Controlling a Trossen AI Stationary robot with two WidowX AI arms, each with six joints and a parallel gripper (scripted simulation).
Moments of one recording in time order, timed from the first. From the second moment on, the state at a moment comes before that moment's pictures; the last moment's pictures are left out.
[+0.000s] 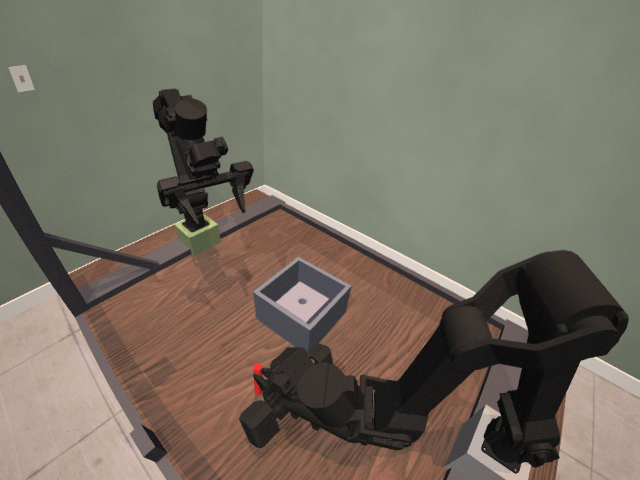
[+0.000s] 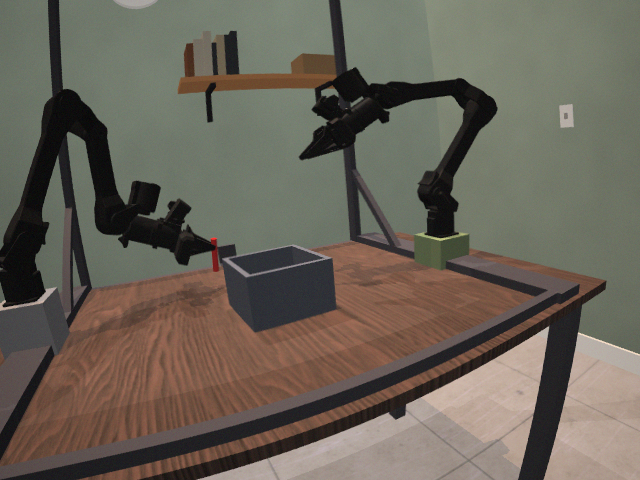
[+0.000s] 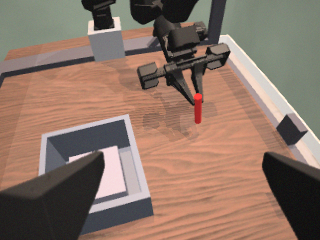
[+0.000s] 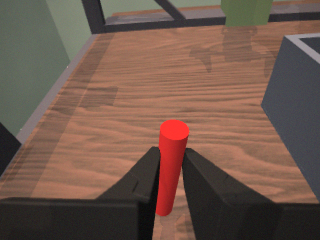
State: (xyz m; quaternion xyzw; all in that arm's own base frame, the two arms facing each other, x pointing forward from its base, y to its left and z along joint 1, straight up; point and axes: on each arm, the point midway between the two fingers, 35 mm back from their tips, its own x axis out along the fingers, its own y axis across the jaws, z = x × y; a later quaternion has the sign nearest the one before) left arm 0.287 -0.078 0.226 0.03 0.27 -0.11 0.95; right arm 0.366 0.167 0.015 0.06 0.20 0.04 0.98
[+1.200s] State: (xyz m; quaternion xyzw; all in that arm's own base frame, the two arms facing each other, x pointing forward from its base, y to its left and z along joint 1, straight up) left arm 0.287 -0.078 0.226 0.03 0.27 -0.11 0.95; right arm 0.368 0.175 -0.015 0.02 0.18 0.09 0.98
